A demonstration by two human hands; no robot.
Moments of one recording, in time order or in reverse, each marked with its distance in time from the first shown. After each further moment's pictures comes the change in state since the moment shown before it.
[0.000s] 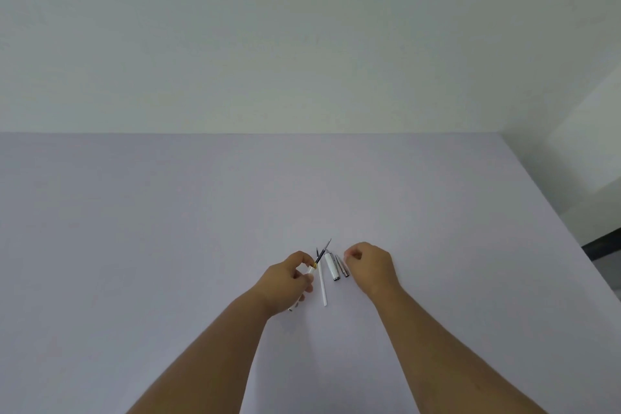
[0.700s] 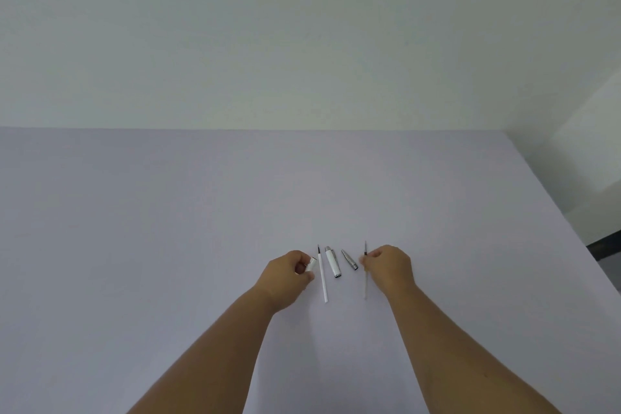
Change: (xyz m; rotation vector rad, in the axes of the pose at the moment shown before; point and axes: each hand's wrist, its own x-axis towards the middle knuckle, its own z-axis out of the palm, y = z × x) left_hand 0.010 -0.005 0.004 0.038 0.131 -0.003; right_hand 0.010 0.015 -0.015 -0.068 0.039 0.138
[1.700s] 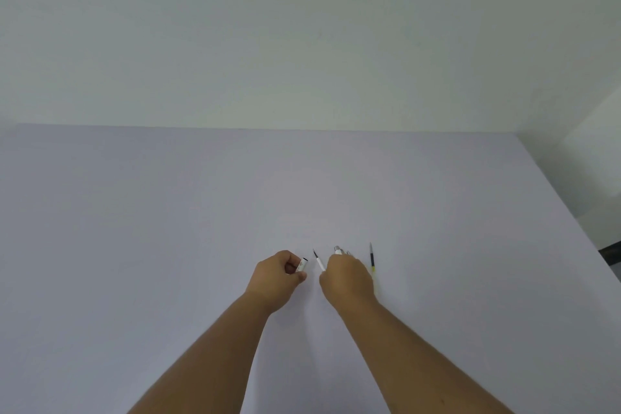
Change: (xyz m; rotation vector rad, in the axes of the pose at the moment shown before) left_hand -0.011 -0.015 -0.019 -0.021 0.151 -0.043; right_hand -0.041 -0.046 0.066 -0.423 -0.074 -0.280
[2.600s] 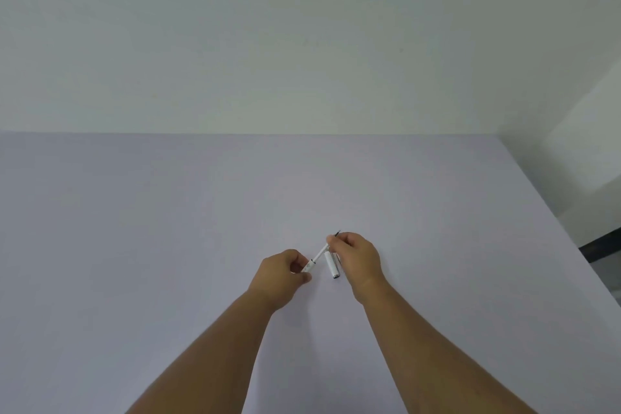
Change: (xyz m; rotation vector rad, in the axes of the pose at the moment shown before) left_hand 0.000 0.021 0.012 0.050 -0.064 0.081; right_hand 0.001 0.024 -0.041 1.039 0.089 0.154
